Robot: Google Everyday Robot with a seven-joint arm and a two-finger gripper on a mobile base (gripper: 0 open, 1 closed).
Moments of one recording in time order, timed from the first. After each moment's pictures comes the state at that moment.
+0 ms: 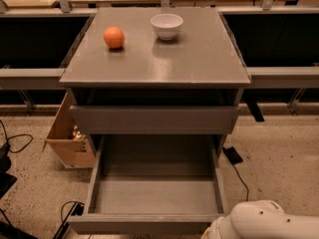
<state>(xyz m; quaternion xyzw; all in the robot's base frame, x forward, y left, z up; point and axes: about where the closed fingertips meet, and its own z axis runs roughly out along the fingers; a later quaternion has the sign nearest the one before) 0.306 -0.144 0.450 -0.59 0.79 0.16 0.10</state>
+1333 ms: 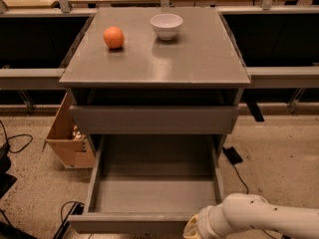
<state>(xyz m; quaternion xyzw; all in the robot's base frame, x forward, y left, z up) 0.358 -0.104 0.422 -0.61 0.75 0.19 0.18</state>
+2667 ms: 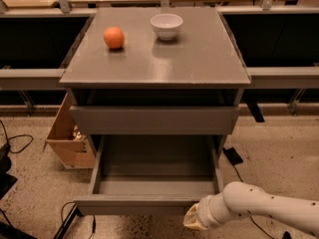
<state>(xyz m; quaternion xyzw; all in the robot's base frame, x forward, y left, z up) 0.402 -0.107 0.411 -0.62 0.73 0.20 0.21</state>
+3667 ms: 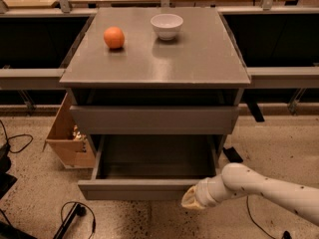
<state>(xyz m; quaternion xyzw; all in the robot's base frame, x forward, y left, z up) 0.465 -0.107 0.403 -0.64 0.70 0.21 0.23</state>
